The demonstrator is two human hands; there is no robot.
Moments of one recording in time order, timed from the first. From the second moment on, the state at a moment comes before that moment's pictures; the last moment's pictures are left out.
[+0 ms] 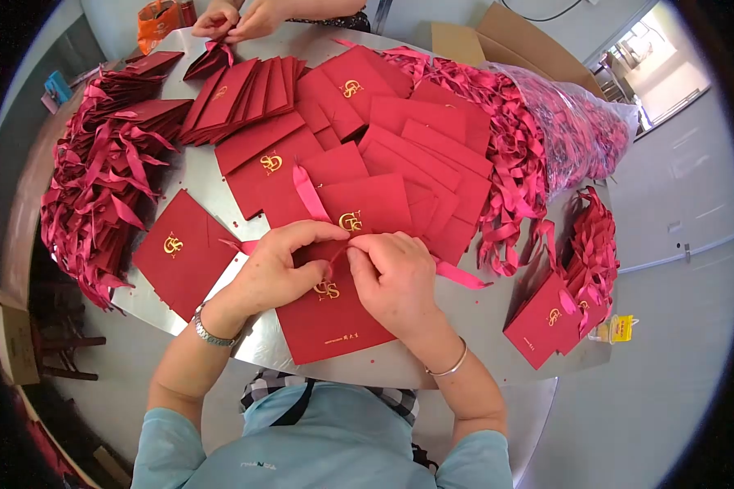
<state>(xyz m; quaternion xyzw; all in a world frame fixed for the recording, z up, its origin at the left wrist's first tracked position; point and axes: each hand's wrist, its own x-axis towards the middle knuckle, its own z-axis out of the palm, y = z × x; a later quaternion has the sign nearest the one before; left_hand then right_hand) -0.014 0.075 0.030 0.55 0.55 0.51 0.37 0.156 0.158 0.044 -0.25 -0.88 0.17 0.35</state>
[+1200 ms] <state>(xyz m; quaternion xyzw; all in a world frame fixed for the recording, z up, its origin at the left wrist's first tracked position) -0.018 0.072 0.038 0.45 0.63 0.49 0.40 0.166 0.156 0.097 -0.32 -0.67 0.59 0.32</state>
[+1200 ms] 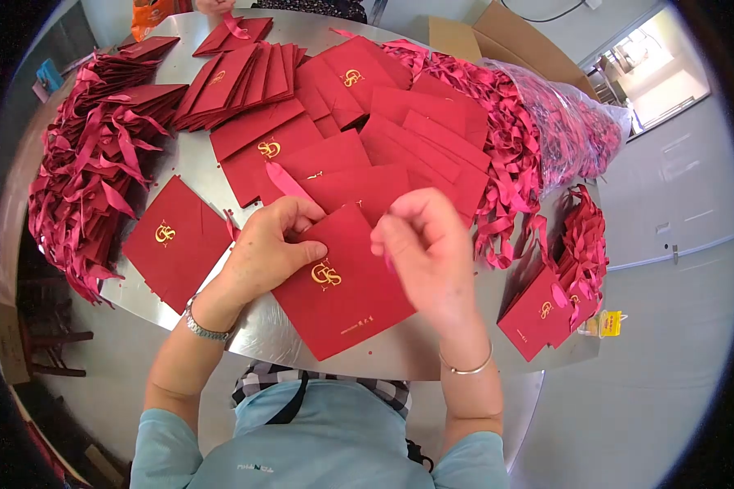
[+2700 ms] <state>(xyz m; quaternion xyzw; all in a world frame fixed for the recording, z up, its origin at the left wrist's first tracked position) -0.007 0.069 0.027 0.53 0.61 0.51 0.29 0.135 0.141 0.058 -0.36 -0.86 0.27 0.25</state>
